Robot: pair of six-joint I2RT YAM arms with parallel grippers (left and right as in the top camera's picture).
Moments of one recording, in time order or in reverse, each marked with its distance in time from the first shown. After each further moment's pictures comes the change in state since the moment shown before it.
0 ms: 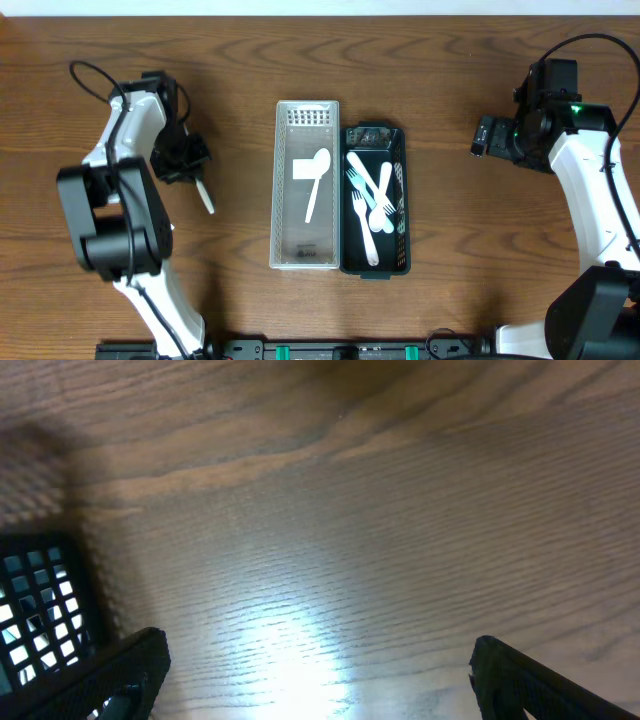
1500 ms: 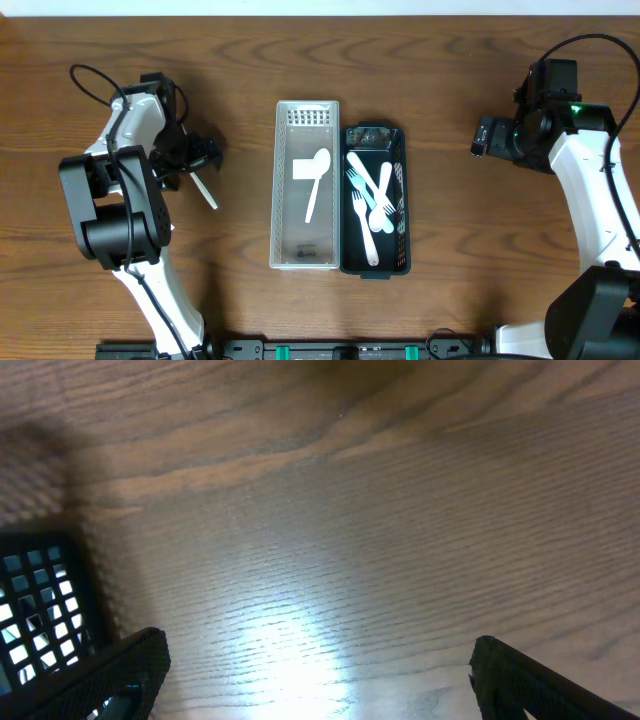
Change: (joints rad) left arm 0.049 0.123 -0.020 0.128 0.000 -0.005; right arm 0.000 0.000 0.000 -0.003 0.000 0.000
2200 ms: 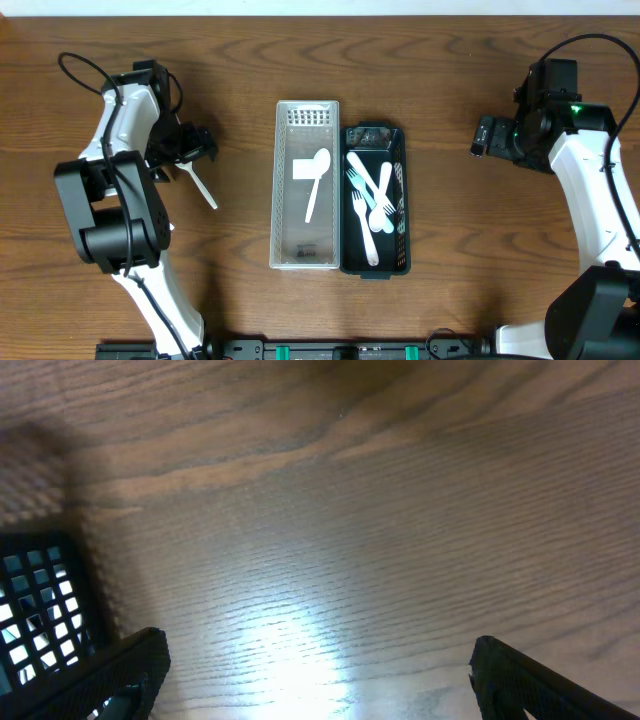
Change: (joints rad) left arm 0.000 -0.021 0.087 -0.087 -0.018 0.000; right arm 0.000 0.000 0.000 0.000 0.000 0.000
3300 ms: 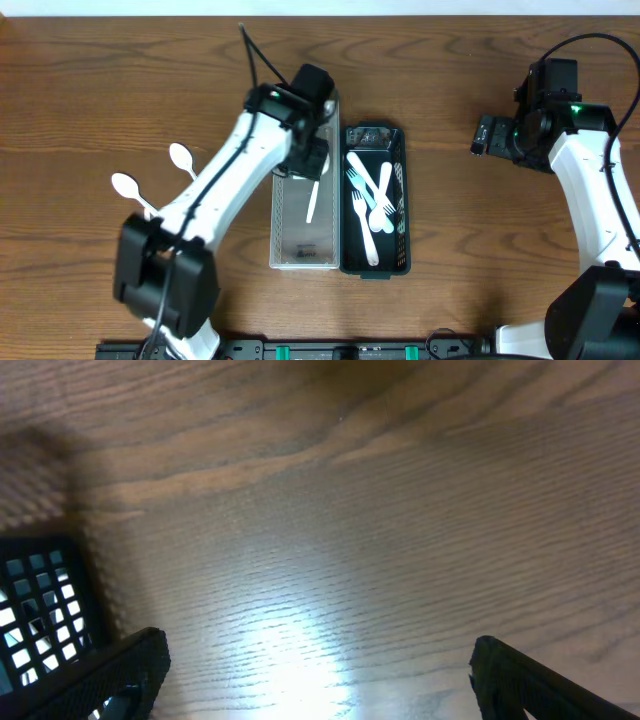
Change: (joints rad) left arm -0.642 -0.298 -0.026 -0.021 -0.077 0.129; right arm 0.000 0.000 0.000 0.006 0.000 0.004
